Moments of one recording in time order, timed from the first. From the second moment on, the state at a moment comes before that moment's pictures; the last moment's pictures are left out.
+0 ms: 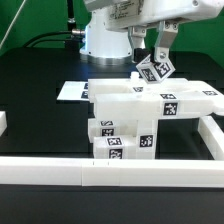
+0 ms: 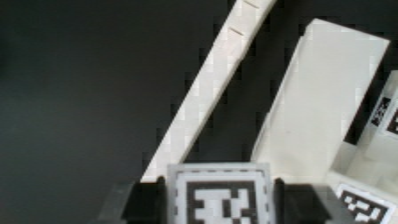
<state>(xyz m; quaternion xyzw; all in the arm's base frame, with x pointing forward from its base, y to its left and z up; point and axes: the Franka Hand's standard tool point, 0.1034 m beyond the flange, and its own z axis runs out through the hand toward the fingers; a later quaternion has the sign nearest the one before) 0.629 0.020 0.157 0.48 0.86 0.06 0.17</state>
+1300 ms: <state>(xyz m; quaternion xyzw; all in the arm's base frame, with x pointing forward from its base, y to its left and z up) 0.653 0.018 0.219 0.28 0.90 0.08 0.32</state>
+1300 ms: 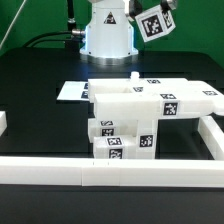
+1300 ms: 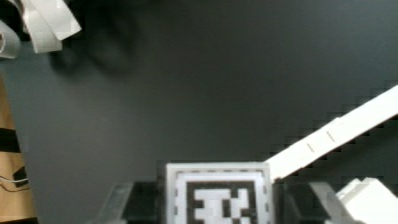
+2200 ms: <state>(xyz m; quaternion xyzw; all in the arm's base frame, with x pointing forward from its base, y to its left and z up) 0.632 0.017 0.194 0.28 0.91 0.09 0.30</state>
